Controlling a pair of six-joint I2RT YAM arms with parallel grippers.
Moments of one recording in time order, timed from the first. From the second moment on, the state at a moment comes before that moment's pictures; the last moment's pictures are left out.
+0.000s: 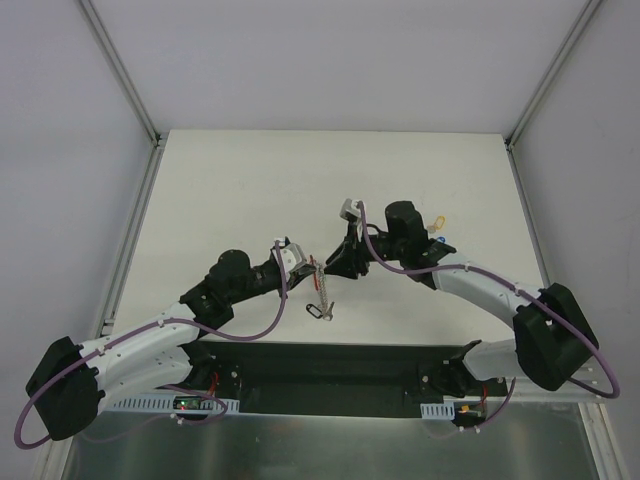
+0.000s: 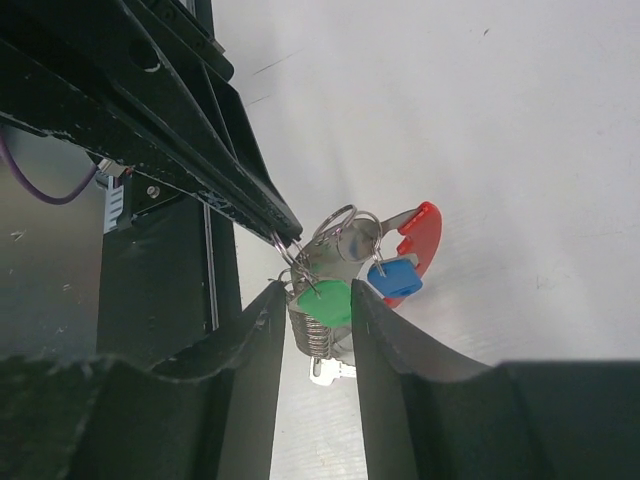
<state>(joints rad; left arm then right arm) -0.79 0.88 0.40 0.30 0.32 0.14 0.66 1.34 0.77 0.14 -0.80 0.05</state>
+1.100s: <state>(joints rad) -0.79 0.87 0.39 0.27 0.33 0.15 0.69 1.36 0.77 0.07 -0.81 -0.01</state>
